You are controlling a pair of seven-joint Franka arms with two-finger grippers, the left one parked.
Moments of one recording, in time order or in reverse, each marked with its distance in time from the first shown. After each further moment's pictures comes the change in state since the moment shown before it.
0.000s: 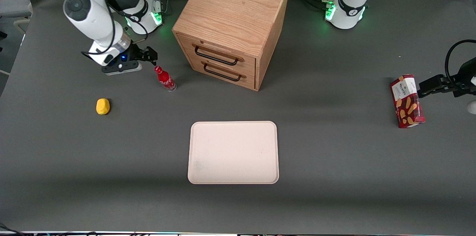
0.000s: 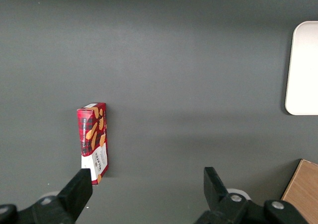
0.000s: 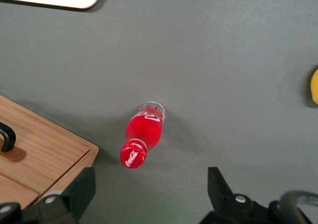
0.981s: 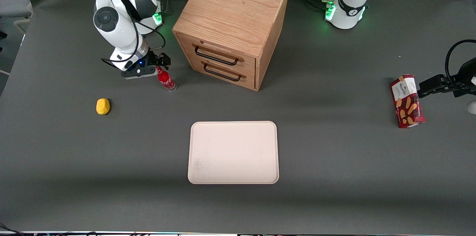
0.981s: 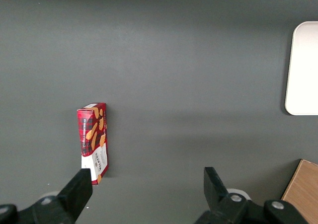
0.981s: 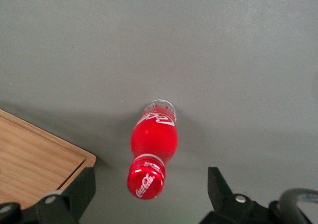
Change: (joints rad) arm -0.001 0.097 0.067 -0.075 0.002 0.153 0.068
